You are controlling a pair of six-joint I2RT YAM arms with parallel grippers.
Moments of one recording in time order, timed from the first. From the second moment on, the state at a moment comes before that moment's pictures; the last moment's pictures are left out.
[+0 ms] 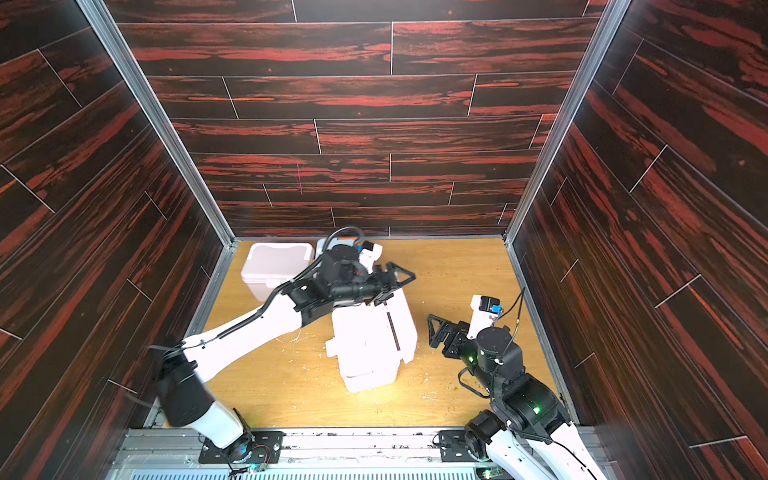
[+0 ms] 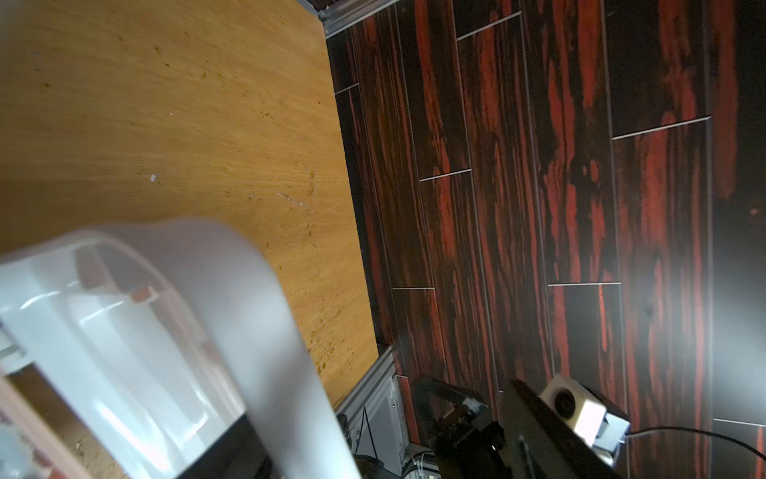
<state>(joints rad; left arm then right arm) -0.81 1.71 1.53 -0.17 0.41 -1.12 0.62 0.50 0.79 -0.69 0.19 0.68</state>
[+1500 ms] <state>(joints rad) -0.84 1.38 1.20 -0.53 -0.15 -1.00 0.62 0.84 0.97 -0.80 0.32 0.51</state>
